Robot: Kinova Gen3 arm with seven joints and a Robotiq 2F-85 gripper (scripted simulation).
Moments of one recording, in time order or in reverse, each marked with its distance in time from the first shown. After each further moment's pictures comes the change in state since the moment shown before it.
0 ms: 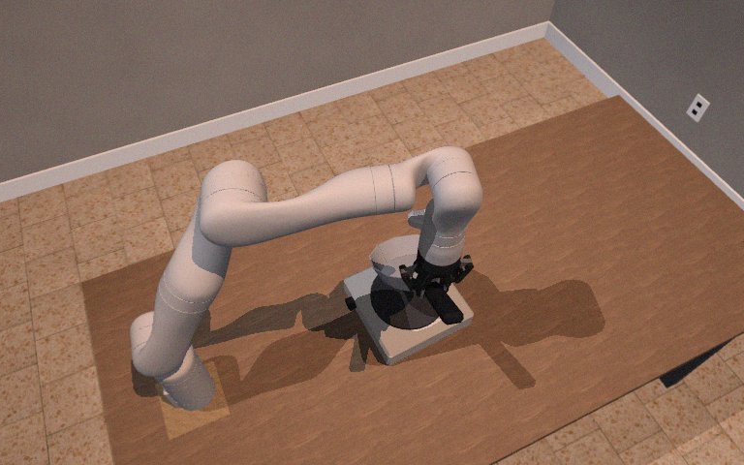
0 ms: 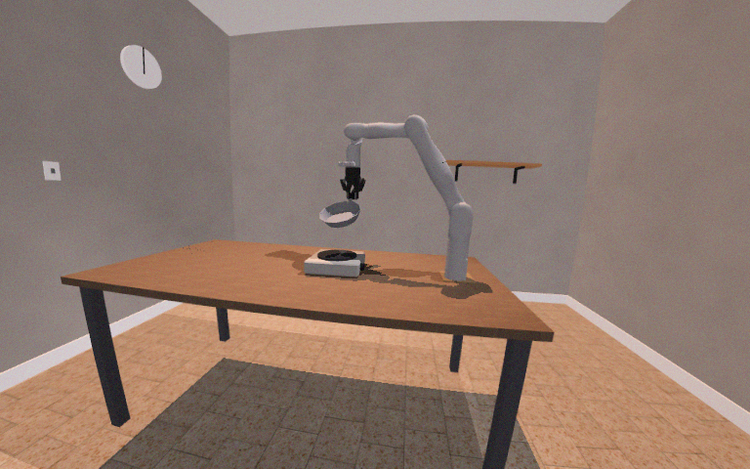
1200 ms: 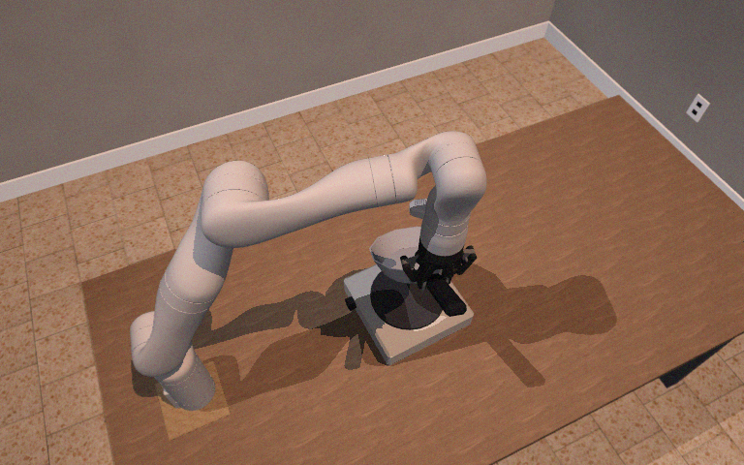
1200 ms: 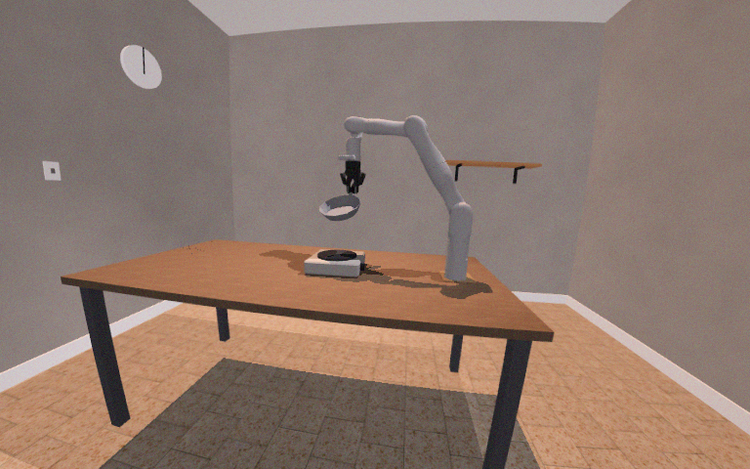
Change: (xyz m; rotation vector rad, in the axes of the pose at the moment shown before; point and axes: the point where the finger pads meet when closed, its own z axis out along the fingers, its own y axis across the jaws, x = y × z) arm 0.000 0.001 -0.030 -0.001 0.000 0.000
